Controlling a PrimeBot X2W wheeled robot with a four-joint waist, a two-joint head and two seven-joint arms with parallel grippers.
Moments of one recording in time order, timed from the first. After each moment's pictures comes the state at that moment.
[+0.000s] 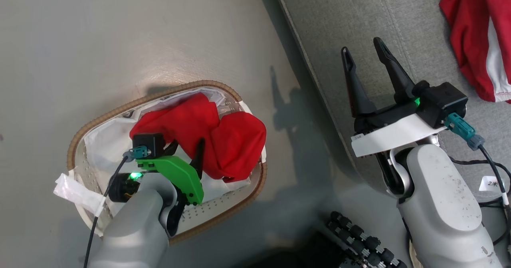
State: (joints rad) left arm -0.65 0.08 -0.62 1.01 -0.74 -0.13 -0.18; right arm -0.49 -0.05 0.17 0.18 0.25 0.13 -0.26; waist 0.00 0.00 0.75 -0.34
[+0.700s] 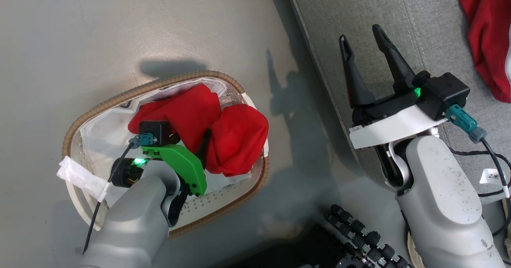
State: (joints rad) left arm -0.74 0.11 -0.84 1.05 -0.90 -0.13 -0.21; right arm -0.52 -0.05 0.18 0.17 0.25 0.13 -0.26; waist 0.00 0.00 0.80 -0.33
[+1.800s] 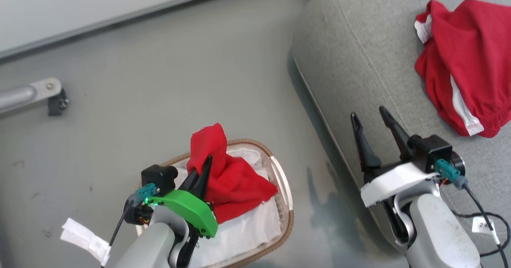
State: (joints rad) left arm -0.41 0.13 -0.60 0.67 -0.68 -0.13 -0.26; right arm -0.32 -0.05 0.11 0.31 0.20 0.13 -0.26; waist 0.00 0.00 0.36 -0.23
